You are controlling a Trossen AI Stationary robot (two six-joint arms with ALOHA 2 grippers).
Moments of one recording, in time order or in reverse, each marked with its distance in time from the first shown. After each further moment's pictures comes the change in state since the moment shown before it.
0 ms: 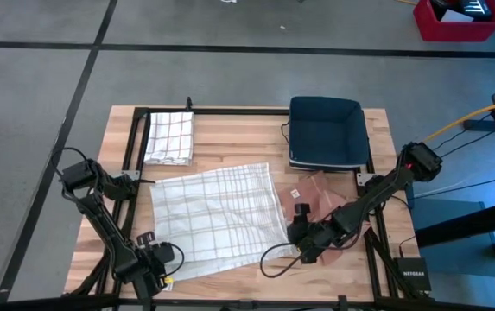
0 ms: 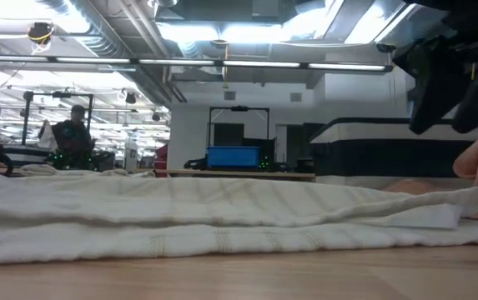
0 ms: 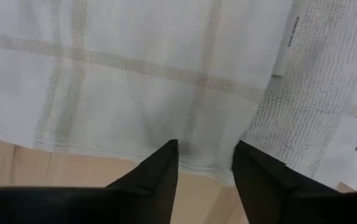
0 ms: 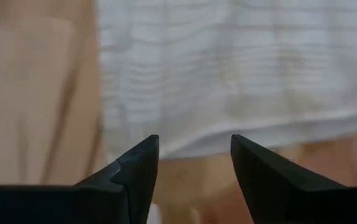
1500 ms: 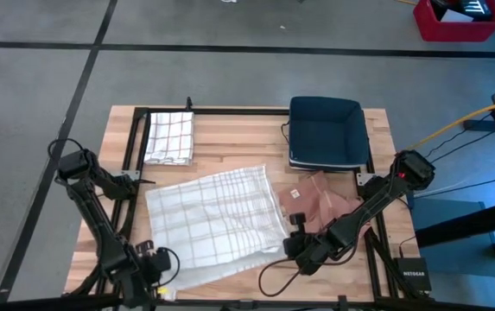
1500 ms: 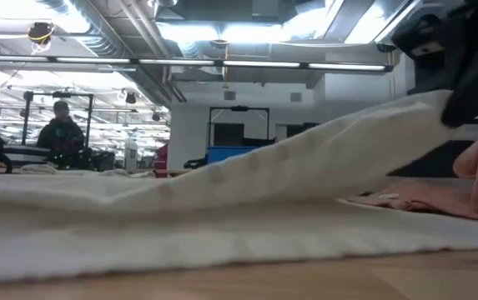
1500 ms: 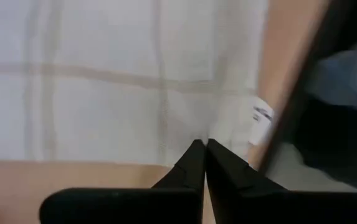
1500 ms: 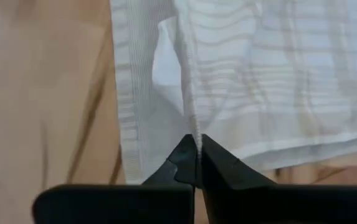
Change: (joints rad) left arm -0.031 -0.119 0.066 0.066 -0.003 0.015; right arm 0.065 0.117 0.122 -0.035 0.047 -0.049
